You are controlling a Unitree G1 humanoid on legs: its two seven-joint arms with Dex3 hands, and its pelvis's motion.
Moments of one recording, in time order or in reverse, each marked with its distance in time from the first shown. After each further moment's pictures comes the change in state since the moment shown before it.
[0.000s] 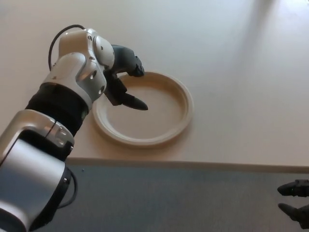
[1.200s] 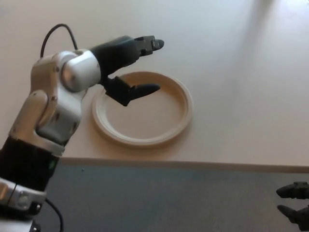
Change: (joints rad) left_arm 0.434 0.080 0.254 -0.772 -0.105 -0.083 0.128; right_arm 0.018 0.008 0.007 0.002 -0.005 0.003 0.001
